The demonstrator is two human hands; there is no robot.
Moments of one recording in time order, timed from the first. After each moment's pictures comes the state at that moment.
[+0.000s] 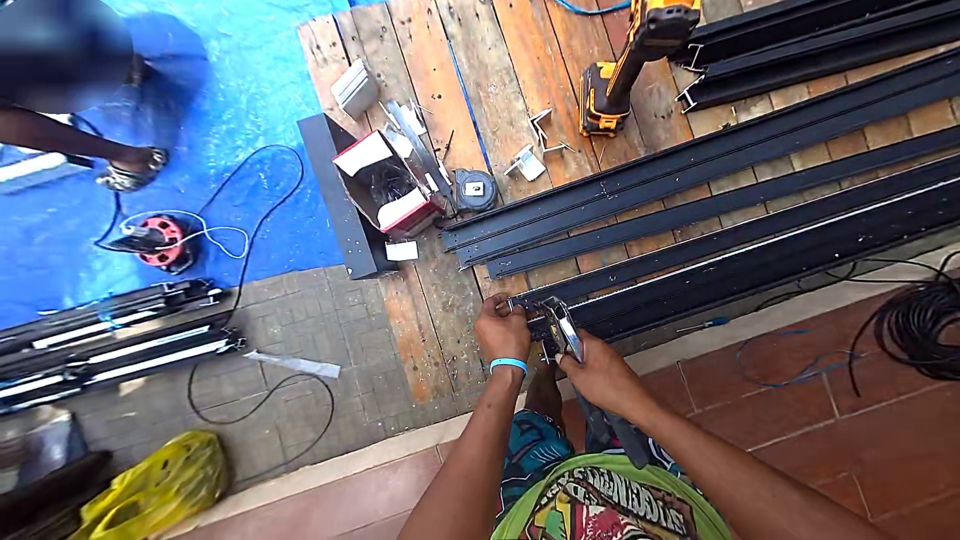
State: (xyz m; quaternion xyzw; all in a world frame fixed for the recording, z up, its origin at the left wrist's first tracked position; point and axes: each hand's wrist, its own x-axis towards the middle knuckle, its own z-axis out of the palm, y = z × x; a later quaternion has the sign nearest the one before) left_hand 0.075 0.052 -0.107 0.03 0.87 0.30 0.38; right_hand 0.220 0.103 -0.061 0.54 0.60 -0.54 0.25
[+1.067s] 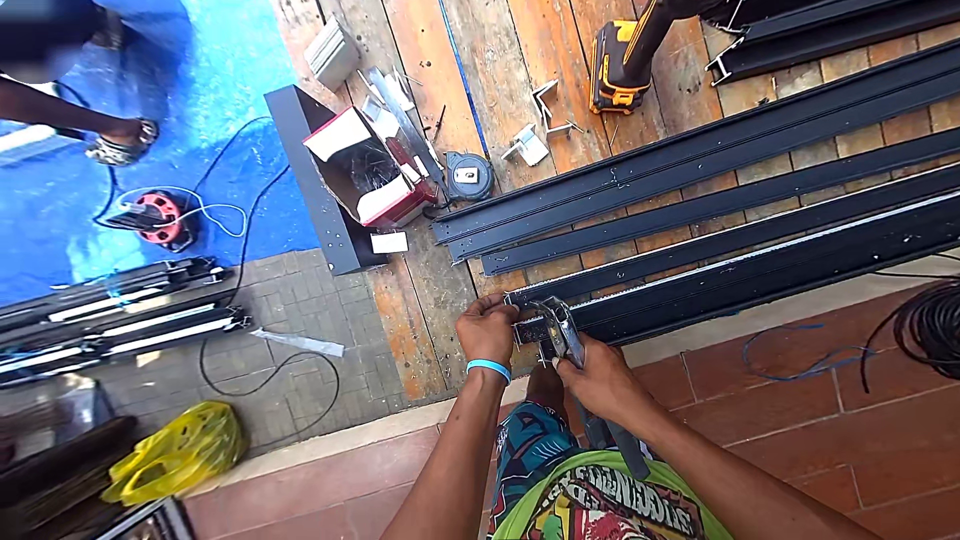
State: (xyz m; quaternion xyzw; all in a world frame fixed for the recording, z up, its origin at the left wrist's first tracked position) left_hand 0.061 0.059 -0.097 -0.08 0.83 0.37 0.42; right_hand 0.222 0.113 -0.066 0.53 0.60 -0.55 0.26
